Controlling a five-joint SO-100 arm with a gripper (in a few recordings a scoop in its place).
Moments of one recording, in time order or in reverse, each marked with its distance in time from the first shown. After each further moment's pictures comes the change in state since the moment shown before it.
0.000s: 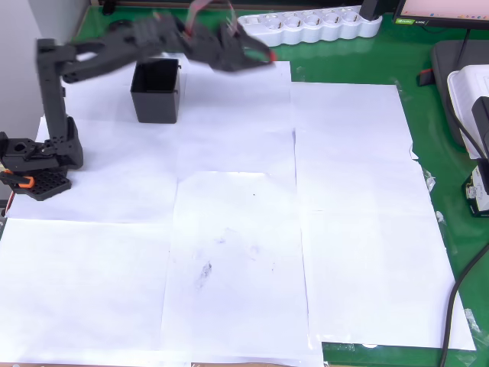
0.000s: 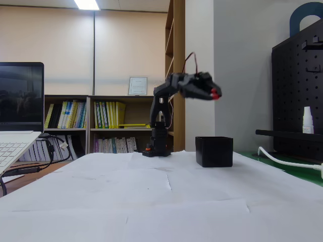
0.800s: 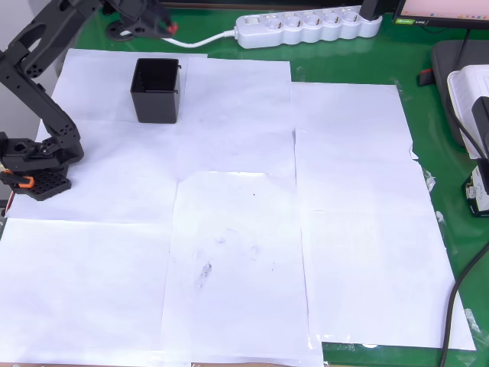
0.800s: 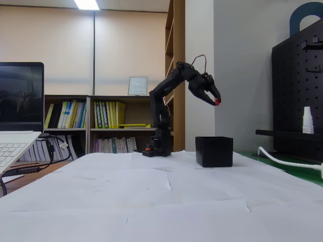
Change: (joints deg) arm -19.2 -13.2 -13.5 27.0 17.4
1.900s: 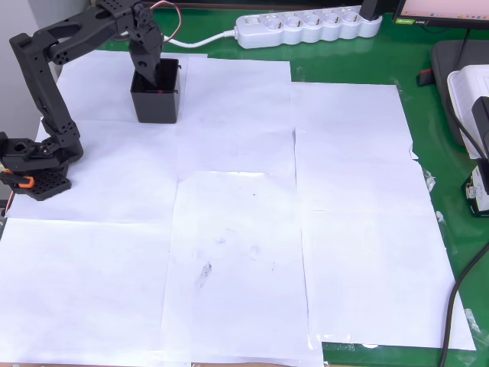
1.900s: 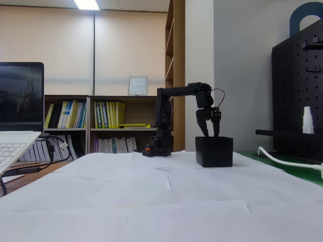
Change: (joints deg) arm -4.2 16.8 -5.4 2.8 7.9
